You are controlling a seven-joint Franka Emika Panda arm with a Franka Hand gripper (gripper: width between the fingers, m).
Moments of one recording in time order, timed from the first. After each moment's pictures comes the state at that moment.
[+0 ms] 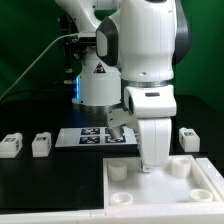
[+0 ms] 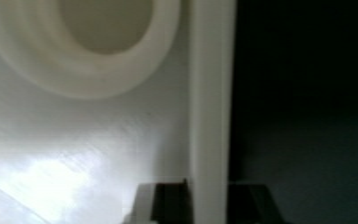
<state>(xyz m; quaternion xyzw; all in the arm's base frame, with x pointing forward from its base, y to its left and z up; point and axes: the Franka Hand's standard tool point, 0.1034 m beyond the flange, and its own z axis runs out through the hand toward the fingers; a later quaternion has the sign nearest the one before) 0.496 0.061 0.007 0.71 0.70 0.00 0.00</state>
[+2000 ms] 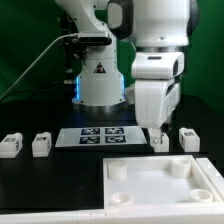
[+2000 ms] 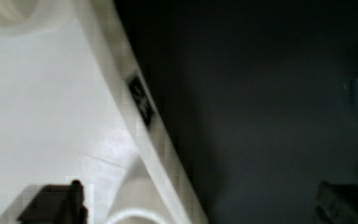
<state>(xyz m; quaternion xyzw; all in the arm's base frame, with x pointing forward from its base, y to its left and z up) 0.473 0.115 0.062 0.88 0.46 0.03 0.02</state>
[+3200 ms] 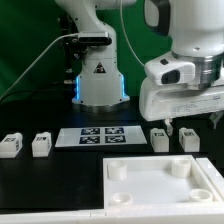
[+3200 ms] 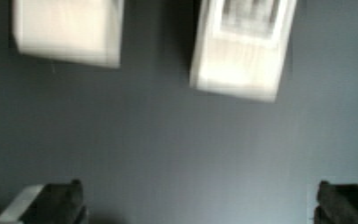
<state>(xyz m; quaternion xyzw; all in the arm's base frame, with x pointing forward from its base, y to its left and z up) 0.445 0.164 0.055 0.99 0.07 -0.15 -0.03</state>
